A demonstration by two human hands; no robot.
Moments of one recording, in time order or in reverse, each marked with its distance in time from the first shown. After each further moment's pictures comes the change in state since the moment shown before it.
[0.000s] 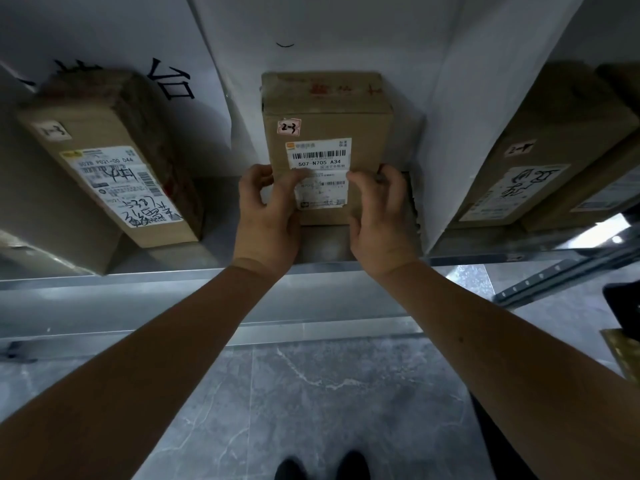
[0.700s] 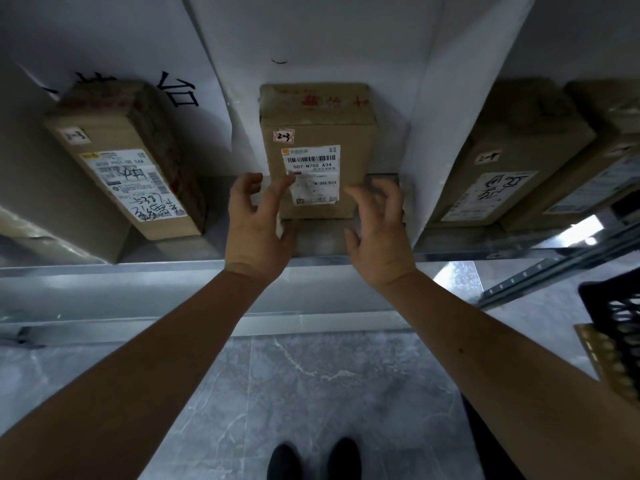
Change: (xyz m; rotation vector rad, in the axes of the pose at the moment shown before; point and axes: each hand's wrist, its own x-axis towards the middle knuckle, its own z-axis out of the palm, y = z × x) left_hand -0.016 0.020 -0.018 0.111 -0.003 -0.100; right_hand -0.018 0.005 -0.031 0.090 -0.120 0.021
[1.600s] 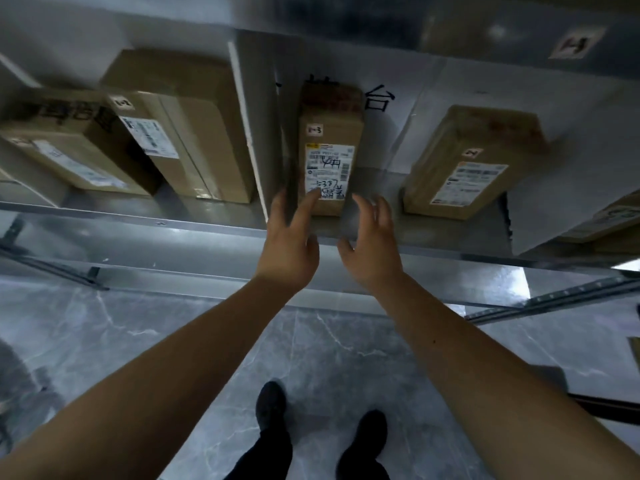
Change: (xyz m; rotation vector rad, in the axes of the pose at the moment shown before) left_hand -0.057 -0.143 -0.159 -0.140 -0.101 -0.152; right_hand -0.002 -0.216 0.126 0.041 -0.289 0.195
